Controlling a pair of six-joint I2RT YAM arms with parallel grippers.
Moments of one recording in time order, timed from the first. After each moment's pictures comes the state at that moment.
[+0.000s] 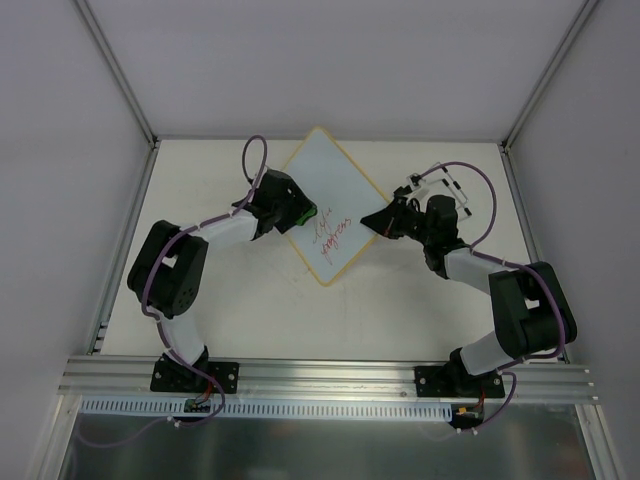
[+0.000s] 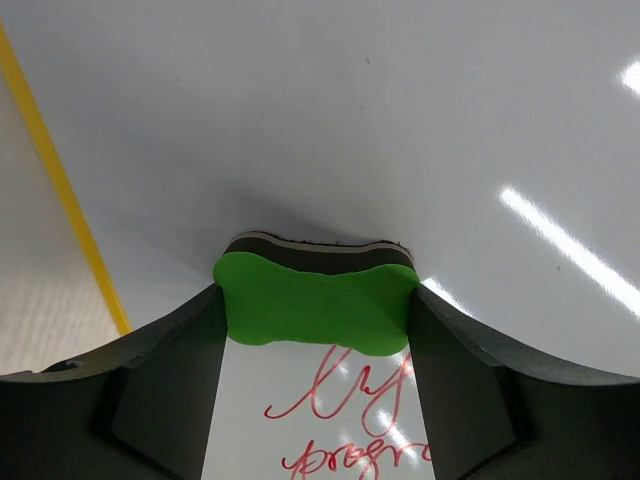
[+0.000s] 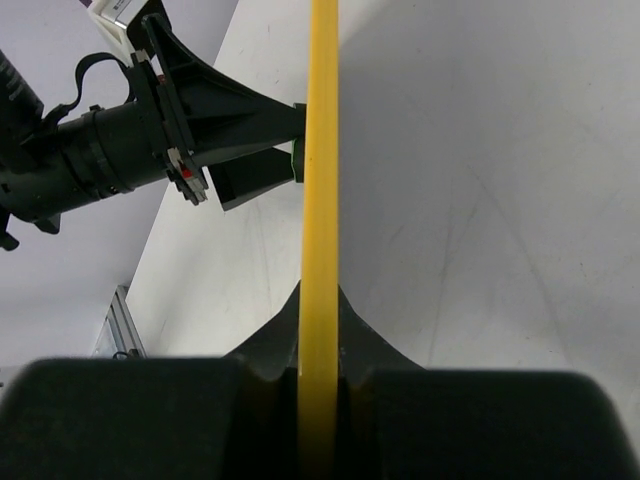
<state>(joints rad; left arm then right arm) -0.48 1.80 1.11 -0.05 -0.04 -1.08 0.30 1.52 0.65 0.59 -0.60 0.67</state>
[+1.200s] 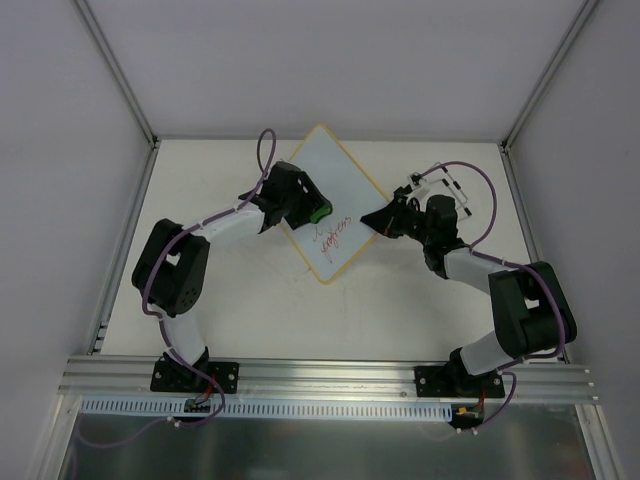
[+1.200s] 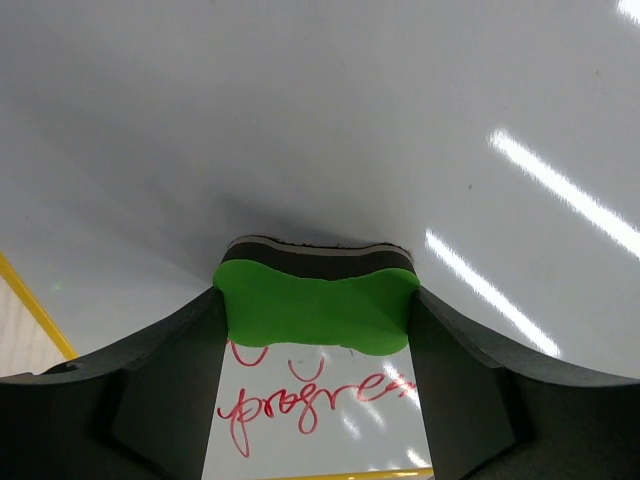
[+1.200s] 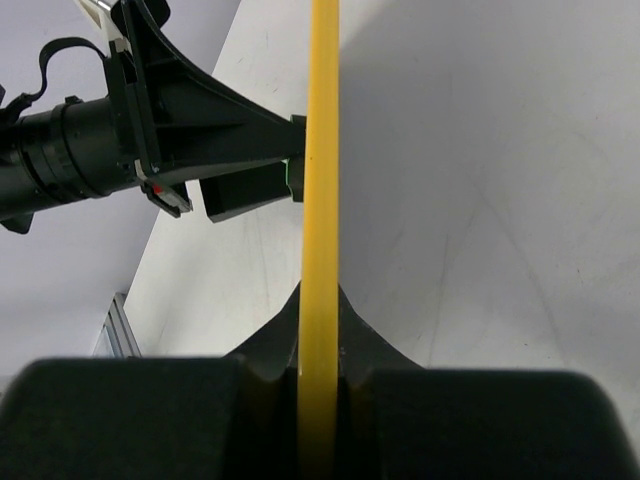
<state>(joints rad) -0.53 1.81 1.22 -0.13 0.05 -1.07 0.30 1.52 0.65 0.60 -0.58 0.68</state>
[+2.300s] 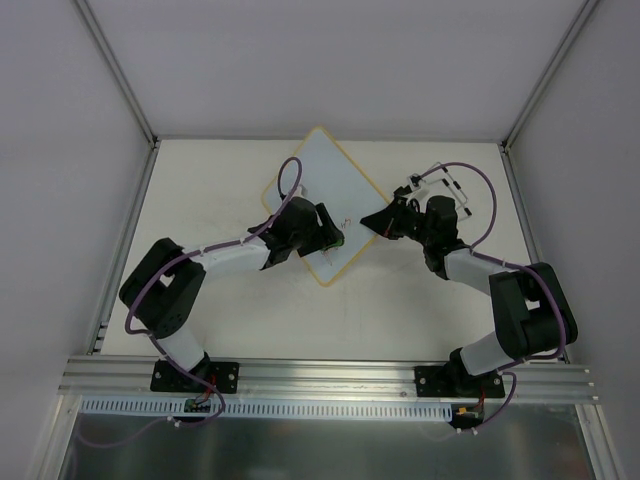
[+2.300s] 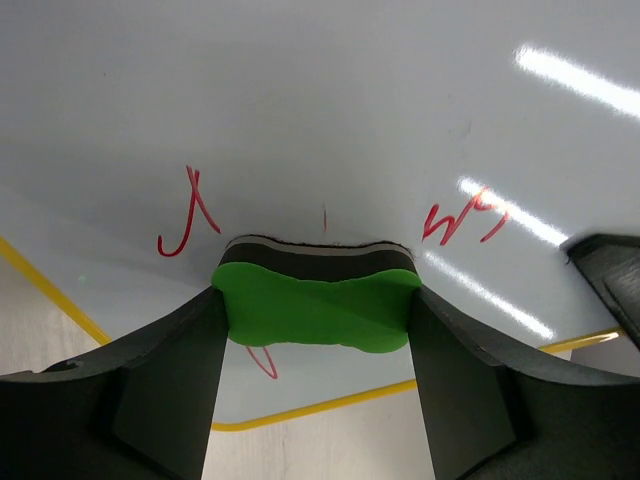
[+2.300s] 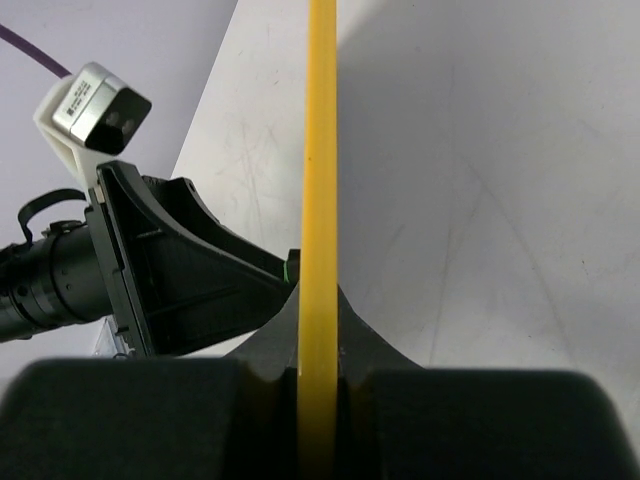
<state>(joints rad) -0.71 1.69 0.98 0.02 -0.04 -0.97 0.30 1.51 0.64 0.59 -0.58 0.68</state>
